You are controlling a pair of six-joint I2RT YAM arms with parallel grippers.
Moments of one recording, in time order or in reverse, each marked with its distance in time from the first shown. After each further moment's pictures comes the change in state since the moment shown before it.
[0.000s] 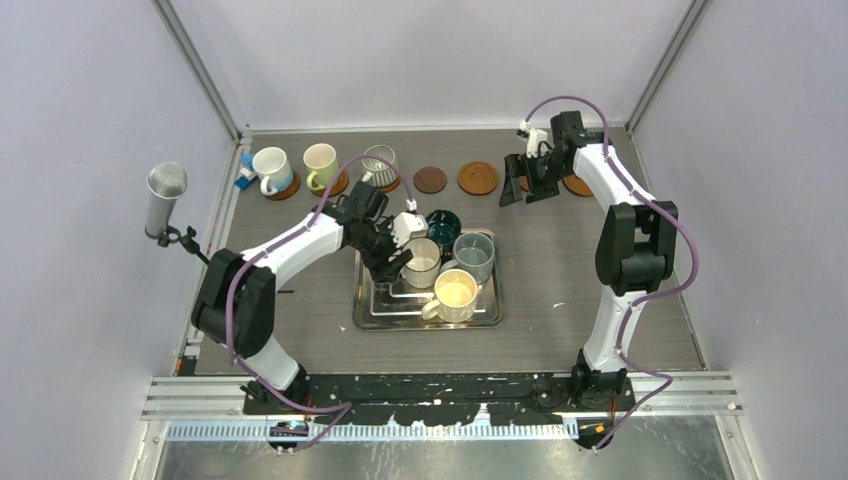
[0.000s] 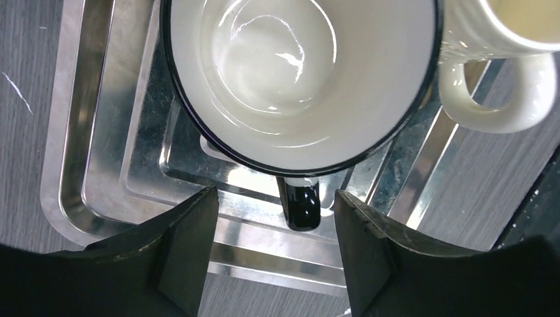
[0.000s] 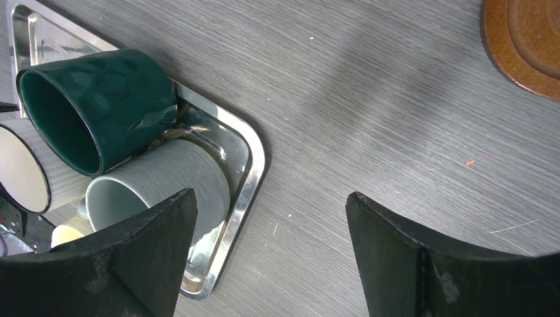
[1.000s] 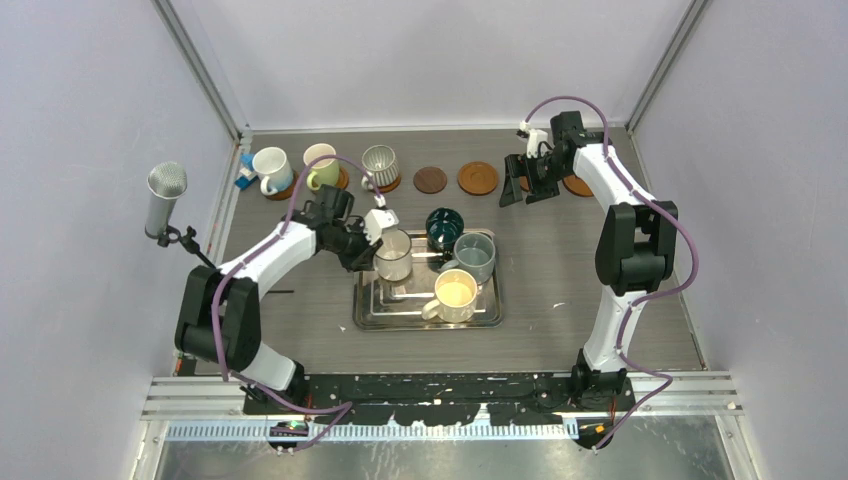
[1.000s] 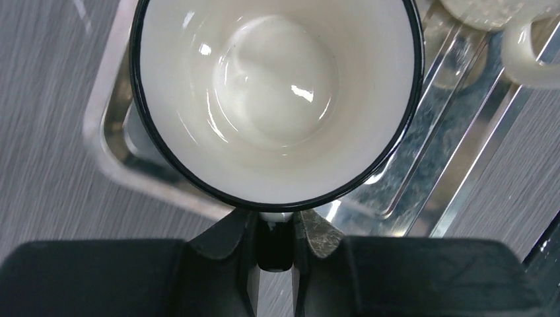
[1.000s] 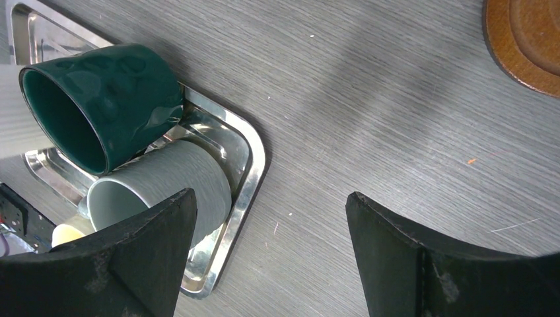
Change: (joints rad) left arm 0.135 -0.088 -0.153 0.133 0.041 0.039; right arm 0.000 0.000 0.000 -0.005 0.000 0.000
